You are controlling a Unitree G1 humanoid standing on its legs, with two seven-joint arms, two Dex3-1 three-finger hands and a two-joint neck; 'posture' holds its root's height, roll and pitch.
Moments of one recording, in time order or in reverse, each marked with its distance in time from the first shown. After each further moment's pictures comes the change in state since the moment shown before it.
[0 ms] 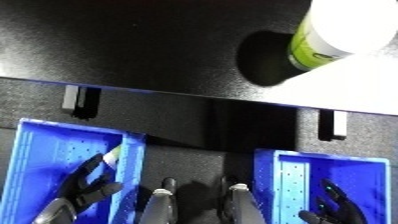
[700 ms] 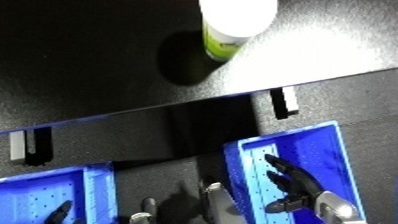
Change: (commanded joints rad) left arm 0.119 -0.012 -0.005 -0.092 0.029 -0.023 0.071; right arm 0.056 -0.074 0.087 -0.397 -0.086 0.126 0.189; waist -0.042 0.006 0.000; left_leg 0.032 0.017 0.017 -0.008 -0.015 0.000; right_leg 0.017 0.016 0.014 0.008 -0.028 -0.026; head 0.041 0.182
